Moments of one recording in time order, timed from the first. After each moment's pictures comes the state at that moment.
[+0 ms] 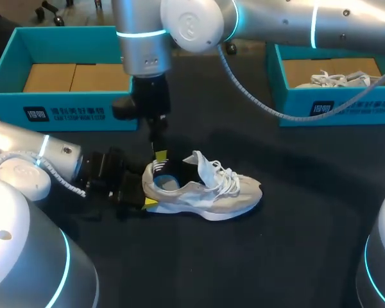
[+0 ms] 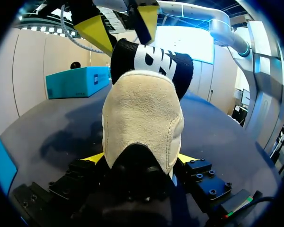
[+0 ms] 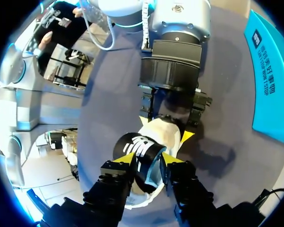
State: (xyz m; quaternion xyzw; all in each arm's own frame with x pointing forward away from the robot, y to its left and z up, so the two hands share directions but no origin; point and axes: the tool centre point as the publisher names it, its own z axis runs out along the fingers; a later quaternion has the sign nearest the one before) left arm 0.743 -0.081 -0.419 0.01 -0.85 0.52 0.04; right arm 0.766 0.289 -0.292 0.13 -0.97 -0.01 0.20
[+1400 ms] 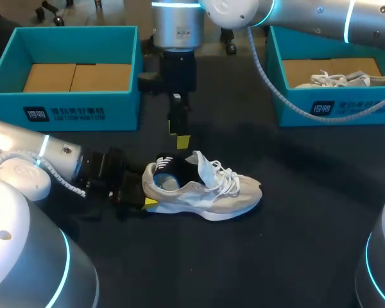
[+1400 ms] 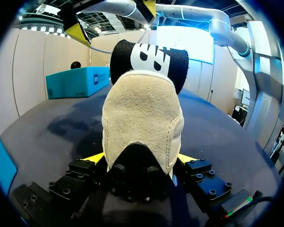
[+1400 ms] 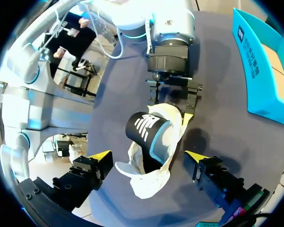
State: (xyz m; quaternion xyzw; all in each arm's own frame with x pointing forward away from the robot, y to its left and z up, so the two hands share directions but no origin) left arm 0.743 -0.081 -0.419 0.01 -0.85 0.52 0.04; right arm 0.783 0.248 -0.258 0.10 -0.97 -0.05 0.23
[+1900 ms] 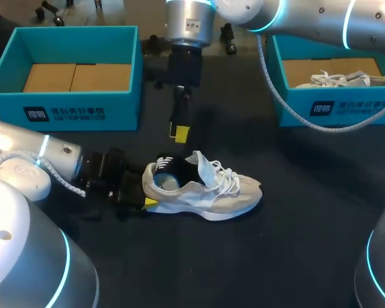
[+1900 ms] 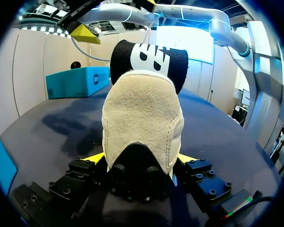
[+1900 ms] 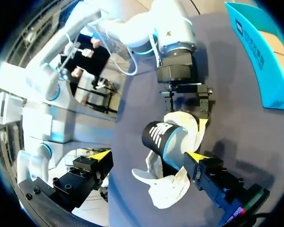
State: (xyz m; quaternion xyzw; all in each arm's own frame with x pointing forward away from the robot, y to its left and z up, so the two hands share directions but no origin) left arm 0.743 -0.081 -0.419 0.01 -0.85 0.52 0.04; right arm 0.775 0.251 -0.248 0.05 -0.92 -0.11 0.36
